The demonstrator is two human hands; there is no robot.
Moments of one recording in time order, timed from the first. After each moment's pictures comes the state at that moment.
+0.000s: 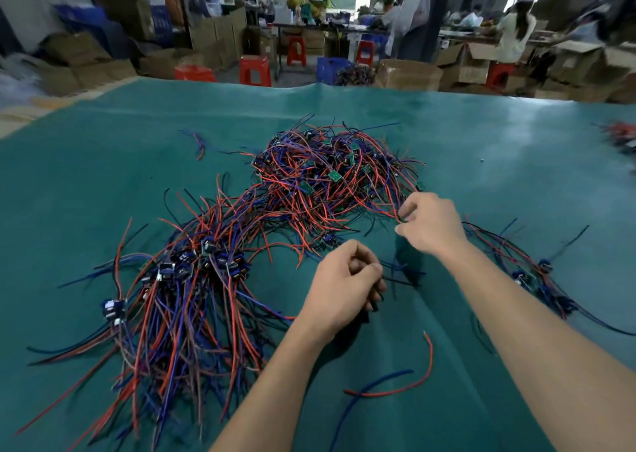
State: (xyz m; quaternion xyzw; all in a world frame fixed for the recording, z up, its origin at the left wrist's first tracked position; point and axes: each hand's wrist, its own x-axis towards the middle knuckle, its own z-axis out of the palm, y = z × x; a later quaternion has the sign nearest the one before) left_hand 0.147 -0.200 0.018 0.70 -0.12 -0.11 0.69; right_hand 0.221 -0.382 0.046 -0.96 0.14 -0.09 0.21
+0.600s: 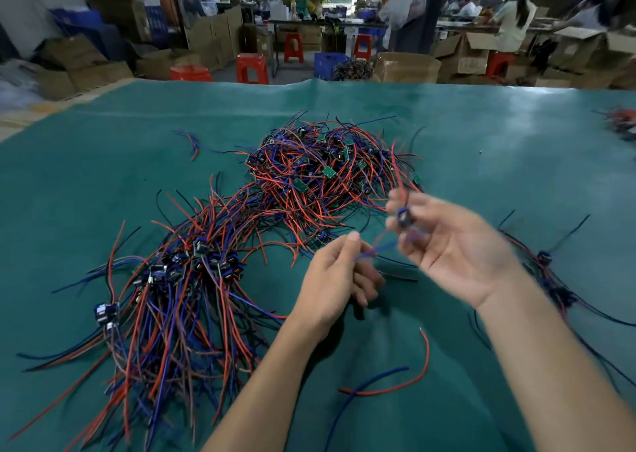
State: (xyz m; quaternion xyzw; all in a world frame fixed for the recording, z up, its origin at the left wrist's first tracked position) left_hand 0.149 -0.200 0.020 0.64 -0.10 -0.12 0.75; right_hand 0.130 -0.360 0.087 -0.49 0.05 0.05 0.87
